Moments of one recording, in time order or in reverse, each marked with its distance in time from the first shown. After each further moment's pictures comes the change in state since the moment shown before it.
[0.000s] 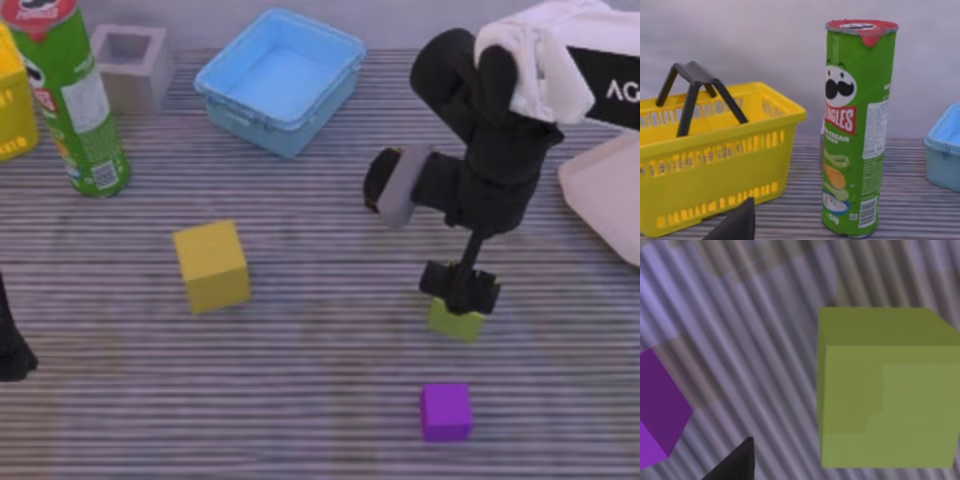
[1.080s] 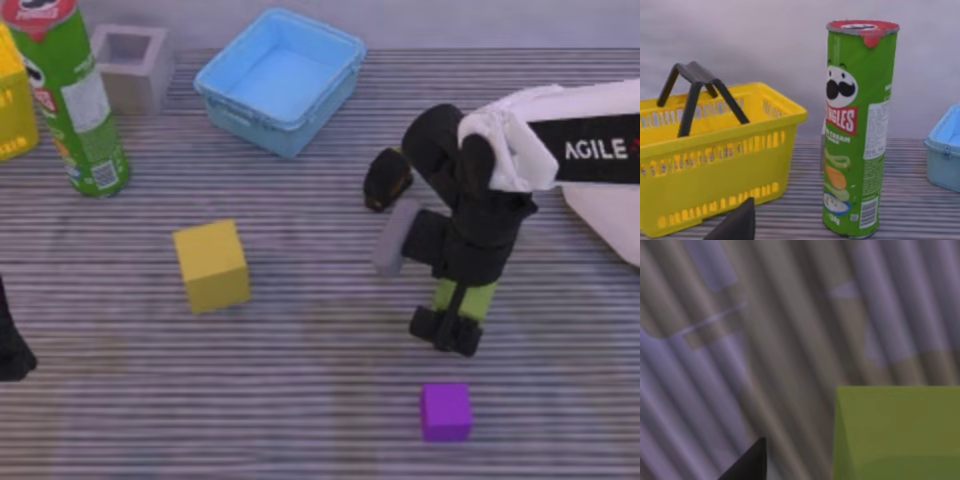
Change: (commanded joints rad) left arm 0.000 0.000 0.000 0.000 0.000 0.000; right arm 0.004 0.122 -0.166 0.291 0.001 0.004
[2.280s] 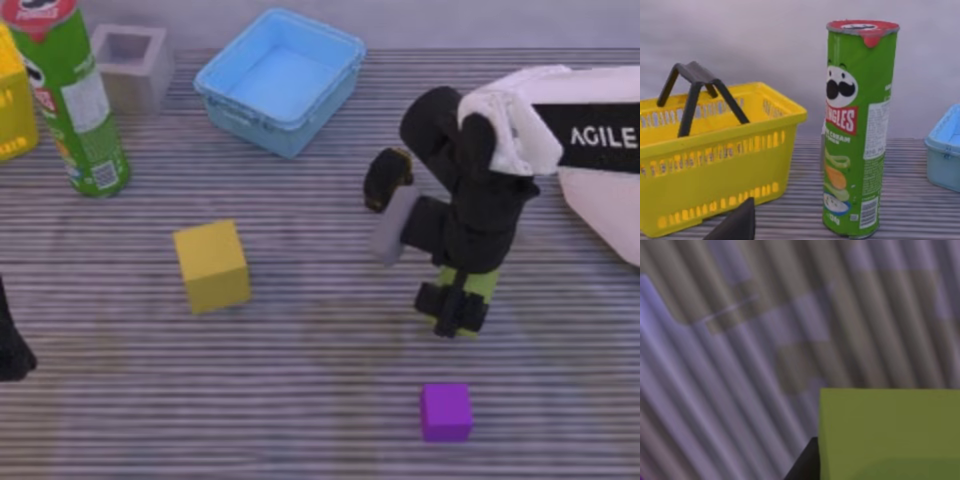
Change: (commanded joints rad) left arm 0.000 0.000 0.000 0.000 0.000 0.000; right arm 0.005 -0.054 0.051 -0.091 -0.010 0.005
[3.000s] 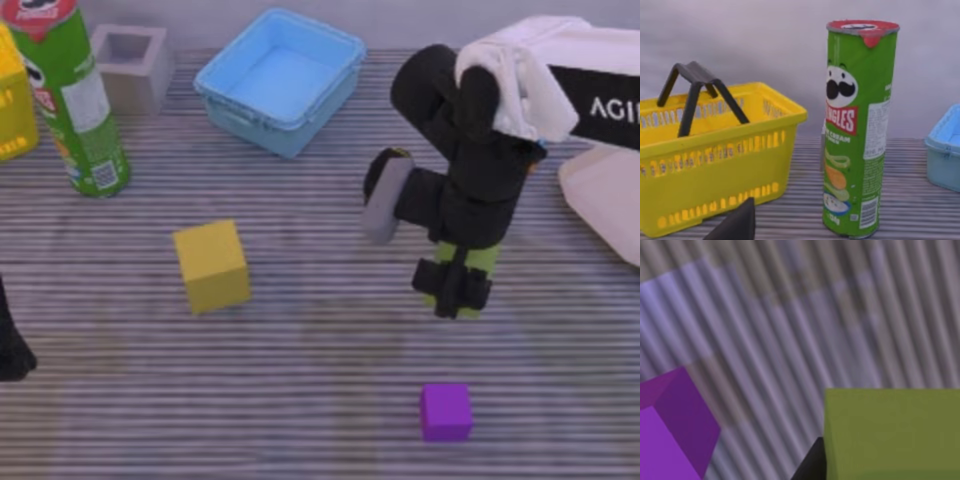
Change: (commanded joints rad) left arm 0.000 0.000 0.000 0.000 0.000 0.000; right arm 0.037 -0.081 0.081 -0.167 -0.001 -0.005
